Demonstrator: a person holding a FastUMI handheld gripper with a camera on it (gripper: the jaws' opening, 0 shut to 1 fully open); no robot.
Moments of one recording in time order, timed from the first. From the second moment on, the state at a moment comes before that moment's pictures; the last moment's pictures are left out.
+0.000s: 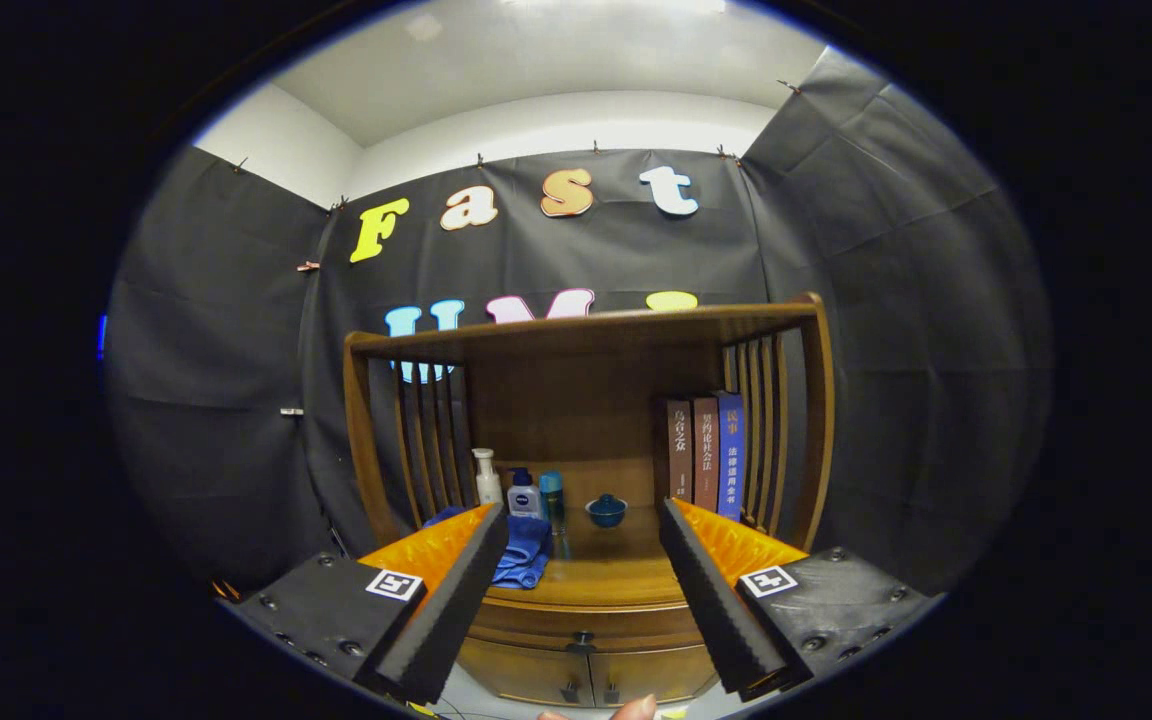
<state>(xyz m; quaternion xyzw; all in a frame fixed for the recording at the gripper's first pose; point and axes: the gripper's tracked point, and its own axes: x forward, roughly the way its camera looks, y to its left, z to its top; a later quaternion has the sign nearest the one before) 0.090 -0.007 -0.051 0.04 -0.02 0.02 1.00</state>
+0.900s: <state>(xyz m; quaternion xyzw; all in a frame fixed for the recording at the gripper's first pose) 0.171 0.017 -0.320 0.02 0.11 -0.02 0.99</state>
